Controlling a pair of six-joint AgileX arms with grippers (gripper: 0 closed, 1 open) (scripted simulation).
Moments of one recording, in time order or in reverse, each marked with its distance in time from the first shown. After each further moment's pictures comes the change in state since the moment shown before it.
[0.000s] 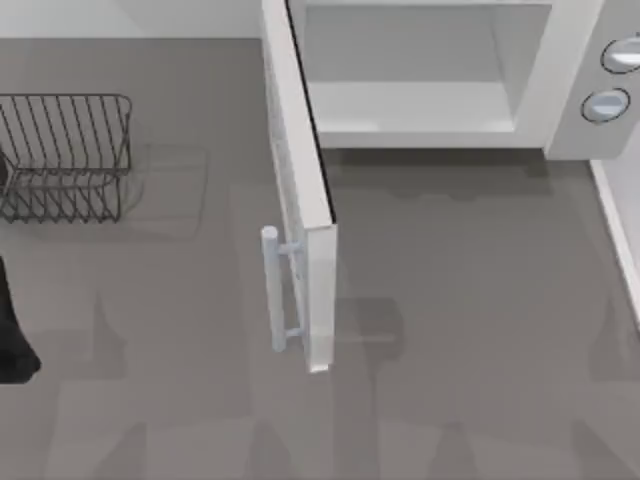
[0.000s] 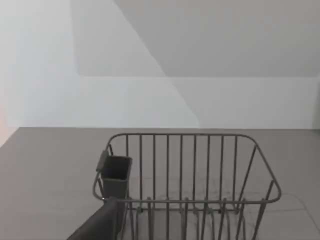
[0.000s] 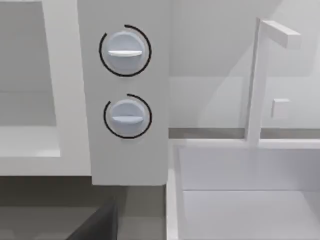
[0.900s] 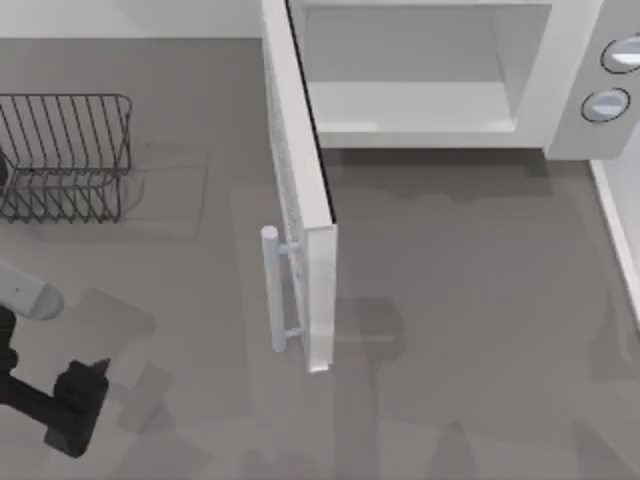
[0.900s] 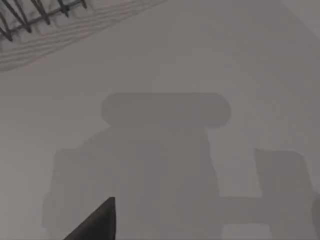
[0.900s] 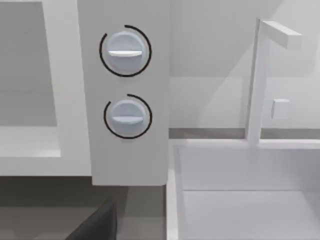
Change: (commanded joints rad) left arm -0.167 0.659 0.407 -0.535 0.153 0.285; right arm 0.000 0.000 0.000 0.000 0.000 0.000
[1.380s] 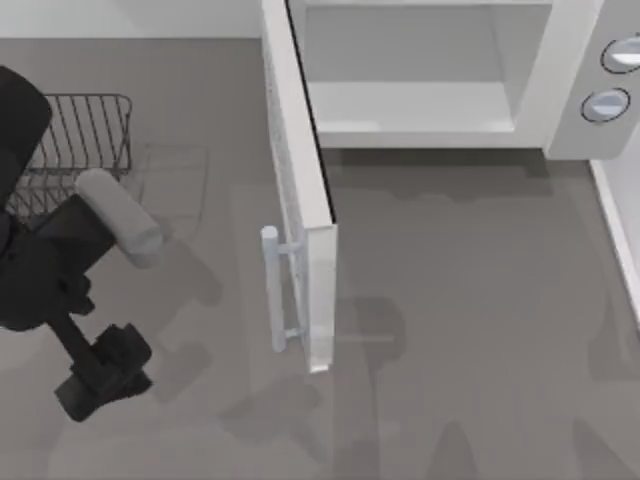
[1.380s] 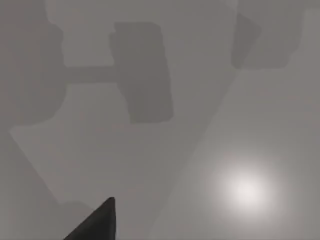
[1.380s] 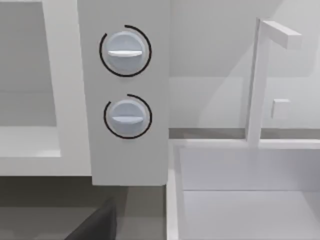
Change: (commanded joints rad) left arm -0.132 0.628 0.574 -0.546 0.127 0.290; right arm 0.000 0.000 0.000 0.000 0.000 0.000
